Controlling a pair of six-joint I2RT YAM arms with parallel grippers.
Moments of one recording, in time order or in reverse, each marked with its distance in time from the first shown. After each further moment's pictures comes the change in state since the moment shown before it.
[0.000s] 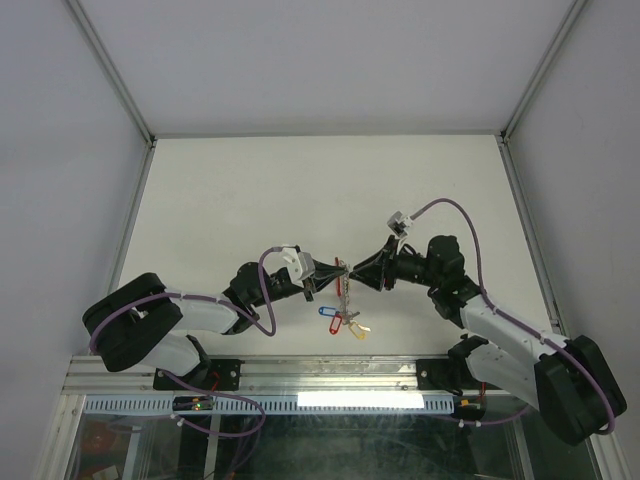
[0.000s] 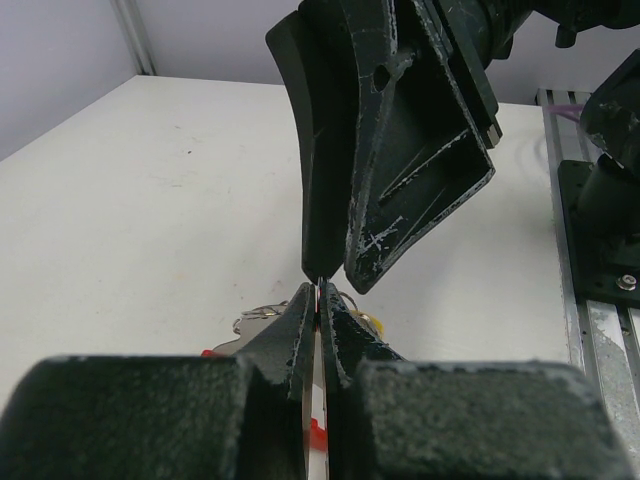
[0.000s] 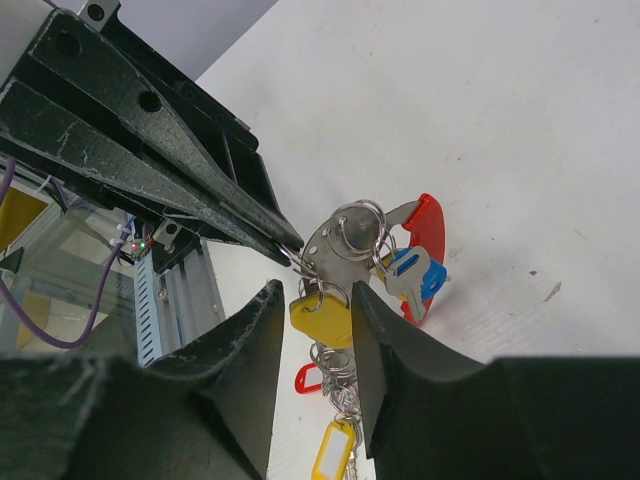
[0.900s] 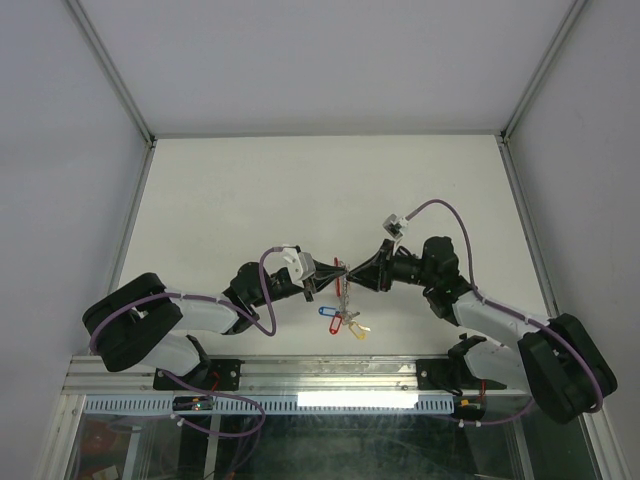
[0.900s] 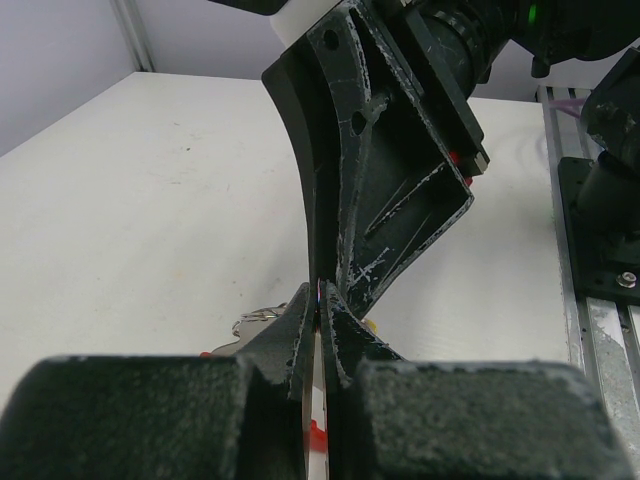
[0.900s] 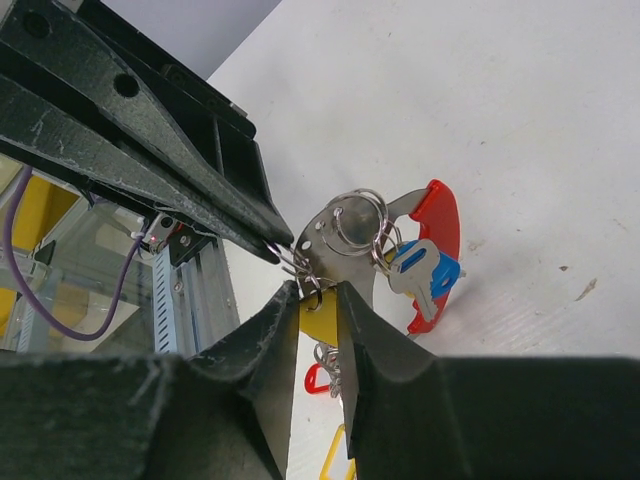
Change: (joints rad) left arm 0.000 0.000 0.000 -0.008 0.001 0.001; right arm 0.000 0.127 -0.031 0.162 -0.050 0.066
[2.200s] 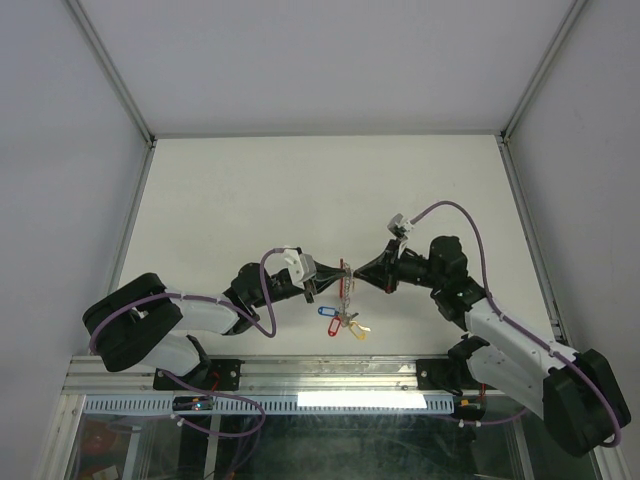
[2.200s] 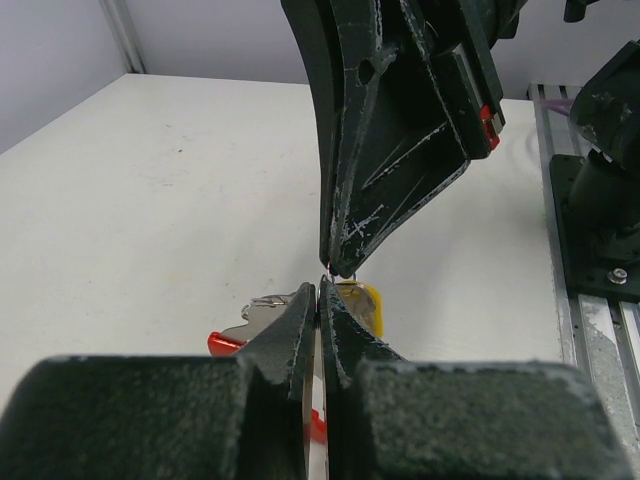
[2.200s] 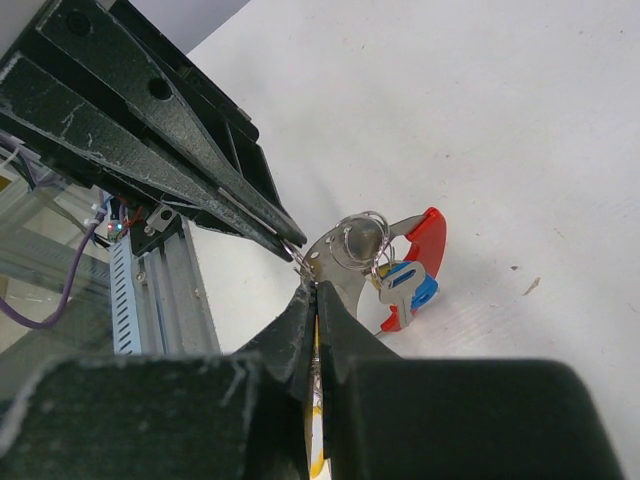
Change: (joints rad) left arm 0.000 0.000 0.000 -0.002 0.005 0.005; right arm 0.001 -0.185 0.041 -0.254 0.066 -0.161
